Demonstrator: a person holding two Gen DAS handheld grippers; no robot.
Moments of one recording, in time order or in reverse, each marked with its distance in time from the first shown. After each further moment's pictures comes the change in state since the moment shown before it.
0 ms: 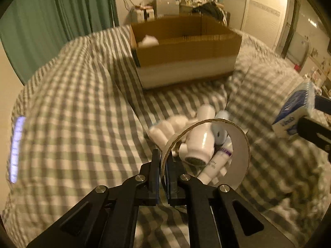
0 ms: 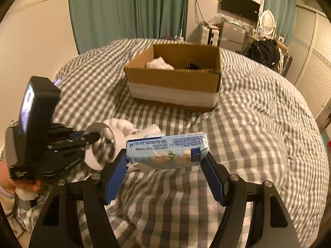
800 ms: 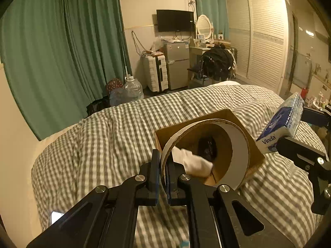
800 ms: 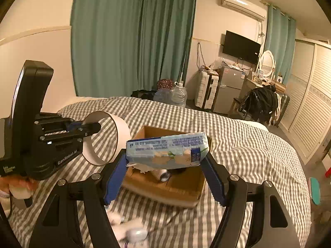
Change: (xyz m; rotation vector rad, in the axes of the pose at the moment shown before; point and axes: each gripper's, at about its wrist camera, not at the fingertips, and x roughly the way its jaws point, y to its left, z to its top) left arm -0.026 0.043 0.197 0.012 -0.269 0.083; right arm -0.017 -0.019 0.172 -0.075 -0.261 -0.022
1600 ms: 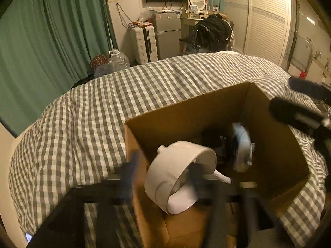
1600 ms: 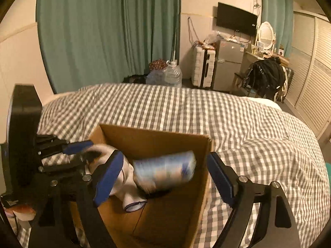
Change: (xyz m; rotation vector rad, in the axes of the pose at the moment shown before) left arm 0.142 -0.027 0.003 0.039 0.192 -0.051; right arm 0.168 -0.073 0.001 0.117 0.114 0.015
